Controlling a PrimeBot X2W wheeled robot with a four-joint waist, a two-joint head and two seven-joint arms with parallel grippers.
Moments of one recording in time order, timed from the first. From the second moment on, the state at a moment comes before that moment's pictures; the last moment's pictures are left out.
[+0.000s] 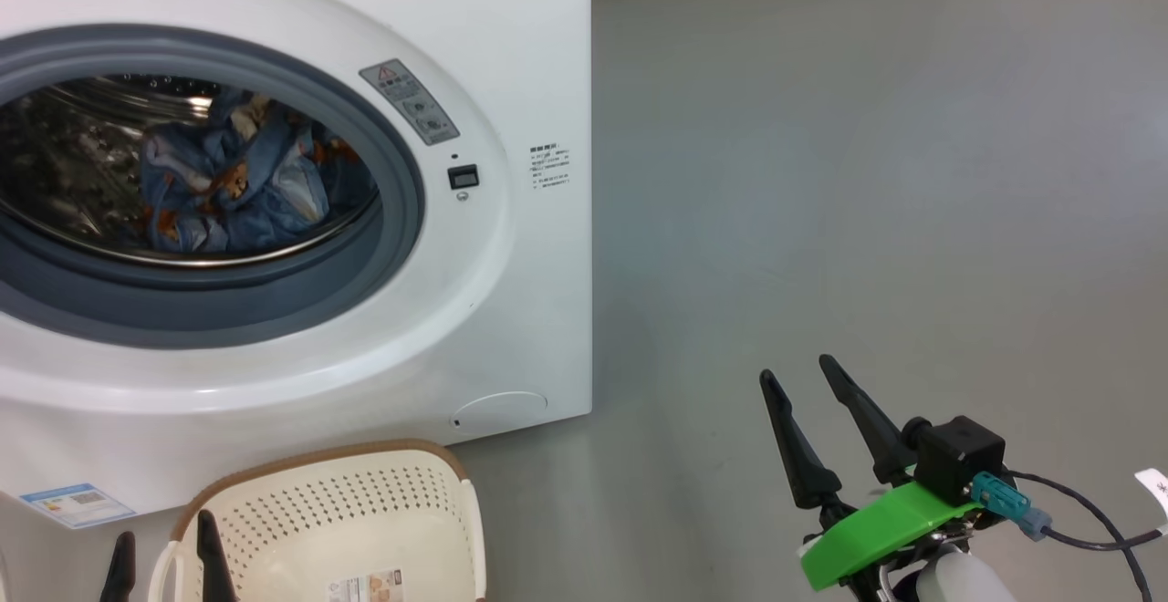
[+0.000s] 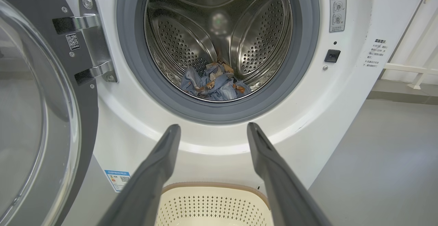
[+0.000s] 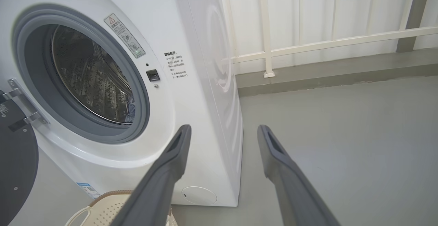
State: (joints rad) left arm 0.17 0.12 -0.01 0.02 -0.33 0.13 -0.25; right arm -0.18 -0.06 0.17 0.28 0.29 0.12 -0.26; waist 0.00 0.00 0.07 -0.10
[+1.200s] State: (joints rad) left arm 0.23 0.06 0.04 0.07 -0.26 0.08 -0.25; right arm -0.14 -0.06 0.15 0.28 0.28 0.12 -0.26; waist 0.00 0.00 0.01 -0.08
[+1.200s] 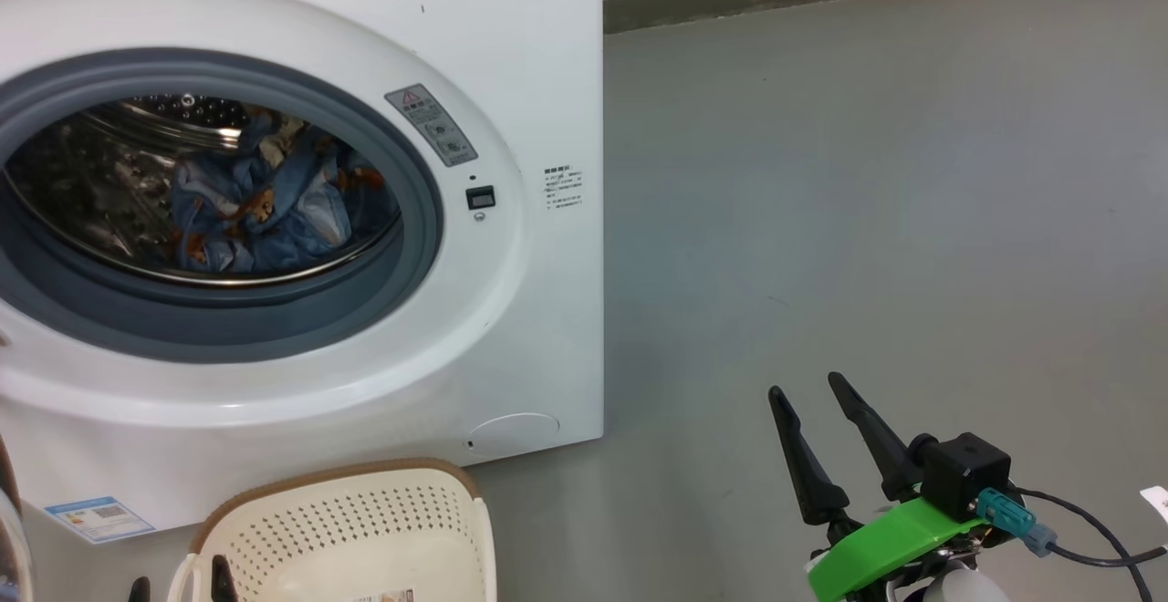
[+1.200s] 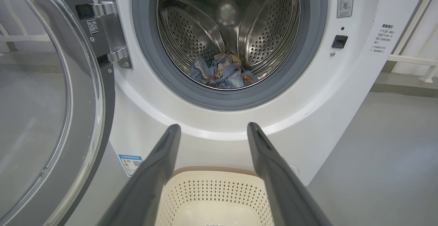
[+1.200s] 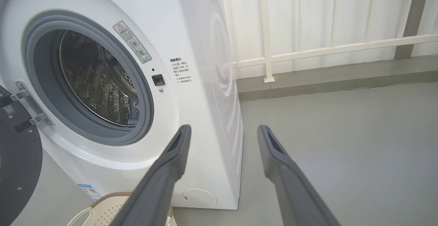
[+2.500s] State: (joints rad) left arm 0.23 0.05 0.07 0.08 -0.23 0.06 -0.25; right arm -0.14 -0.06 0.15 0.28 0.24 0.12 -0.26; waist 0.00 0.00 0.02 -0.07
